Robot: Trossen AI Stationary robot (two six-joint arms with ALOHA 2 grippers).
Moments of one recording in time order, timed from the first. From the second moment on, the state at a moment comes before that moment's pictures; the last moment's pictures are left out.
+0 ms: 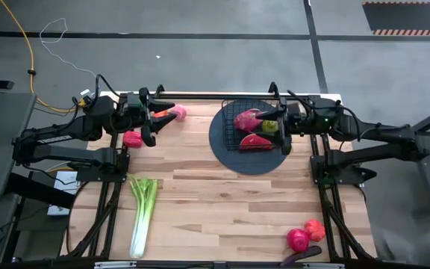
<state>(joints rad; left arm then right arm) 0.31 0.77 0.84 0.01 -0.03 -0.13 -0.15 0.89 0.90 -0.06 -0.13 0.10</state>
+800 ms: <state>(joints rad) 0.37 0.84 0.97 -0.51 -0.11 -0.39 -0.15 0.89 0.90 -0.06 -0.07 0.19</state>
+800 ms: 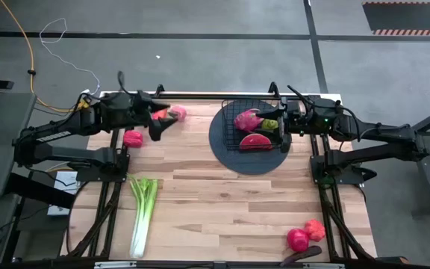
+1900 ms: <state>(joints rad) -0.67 1.53 0.99 -0.92 0.22 -2.12 -0.15 0.89 0.90 -0.09 -0.07 0.29</state>
